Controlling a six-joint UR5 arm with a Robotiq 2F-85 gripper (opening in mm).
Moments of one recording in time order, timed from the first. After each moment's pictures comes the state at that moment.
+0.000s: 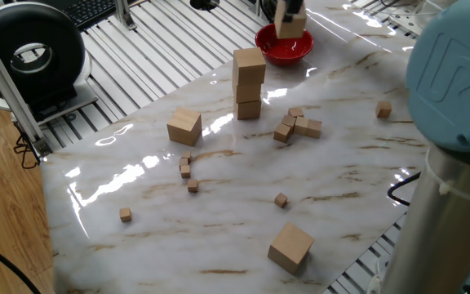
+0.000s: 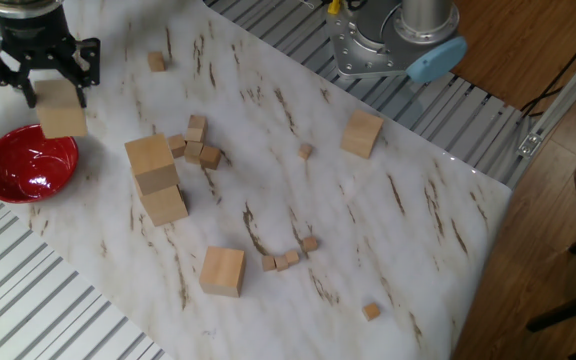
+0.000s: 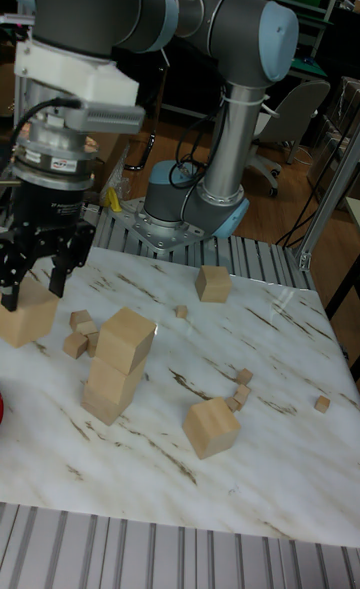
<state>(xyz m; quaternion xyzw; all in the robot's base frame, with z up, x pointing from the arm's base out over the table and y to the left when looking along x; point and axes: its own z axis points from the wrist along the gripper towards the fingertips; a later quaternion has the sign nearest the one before) 0.641 -0.178 0.220 -0.40 0.91 -0.05 0.08</state>
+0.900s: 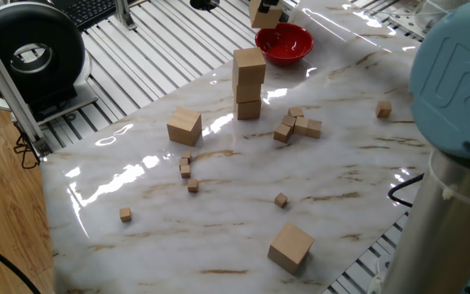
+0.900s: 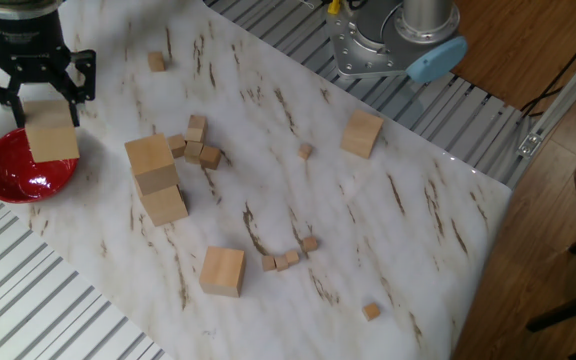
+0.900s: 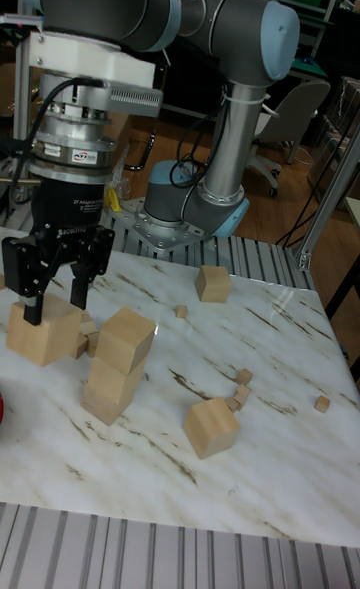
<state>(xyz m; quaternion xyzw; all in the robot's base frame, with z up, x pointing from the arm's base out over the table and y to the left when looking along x) 0.666 -0.144 0.233 -0.42 0.90 -0.03 0.14</state>
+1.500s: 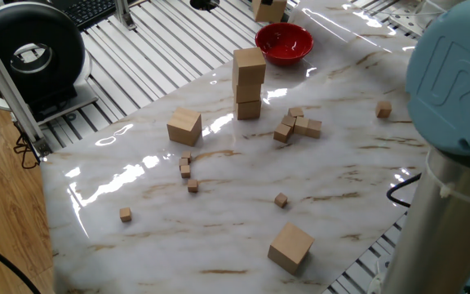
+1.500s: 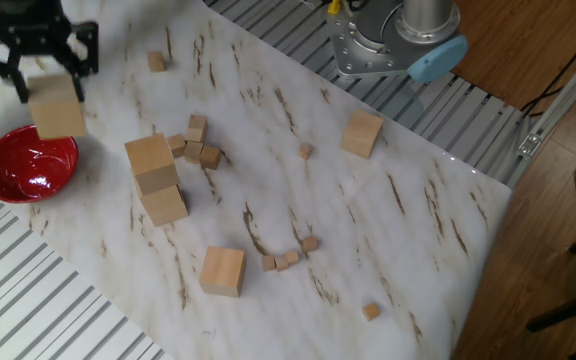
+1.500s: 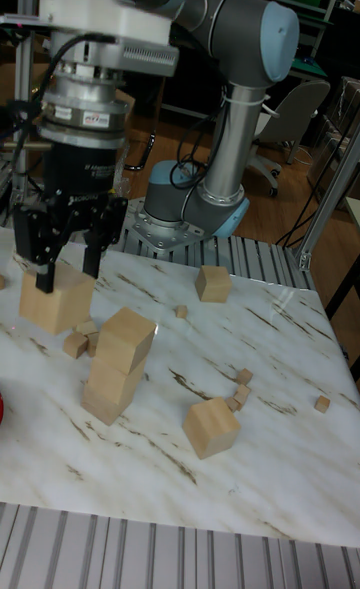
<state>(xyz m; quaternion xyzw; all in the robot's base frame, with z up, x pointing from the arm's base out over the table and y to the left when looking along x) 0.639 -0.133 0.283 -0.40 0.91 -0.01 0.10</state>
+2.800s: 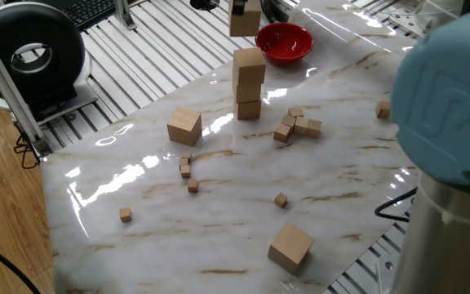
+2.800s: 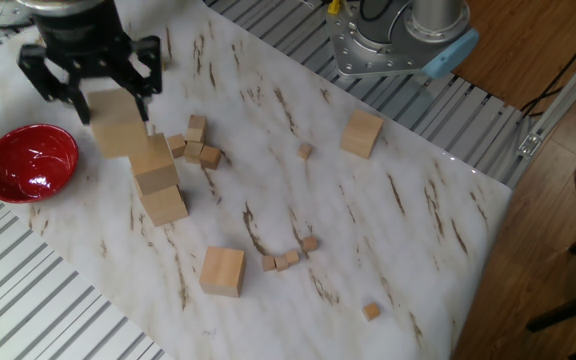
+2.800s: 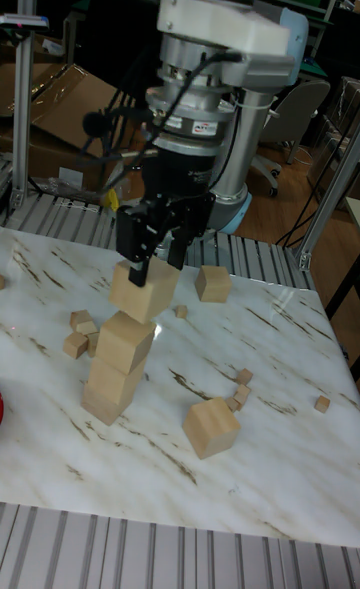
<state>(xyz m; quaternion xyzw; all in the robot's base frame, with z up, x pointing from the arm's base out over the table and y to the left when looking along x) 0.625 -0.034 0.286 -0.42 0.91 0.00 0.05</state>
